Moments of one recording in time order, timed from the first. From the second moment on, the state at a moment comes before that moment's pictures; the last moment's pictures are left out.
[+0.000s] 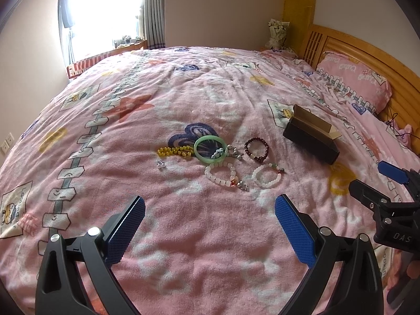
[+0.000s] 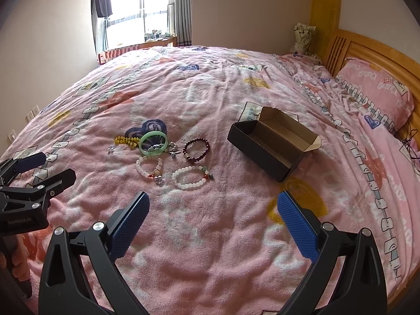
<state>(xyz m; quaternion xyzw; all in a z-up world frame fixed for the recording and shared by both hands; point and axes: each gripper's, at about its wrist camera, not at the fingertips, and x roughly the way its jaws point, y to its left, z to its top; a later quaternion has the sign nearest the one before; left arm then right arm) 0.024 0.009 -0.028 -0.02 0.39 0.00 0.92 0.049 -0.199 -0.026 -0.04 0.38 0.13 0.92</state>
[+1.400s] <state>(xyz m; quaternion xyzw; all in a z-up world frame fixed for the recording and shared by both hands) 0.187 0.123 -0.143 -0.19 0.51 0.02 0.84 0.188 -0.205 -0.167 0.17 0.54 0.20 0.80</state>
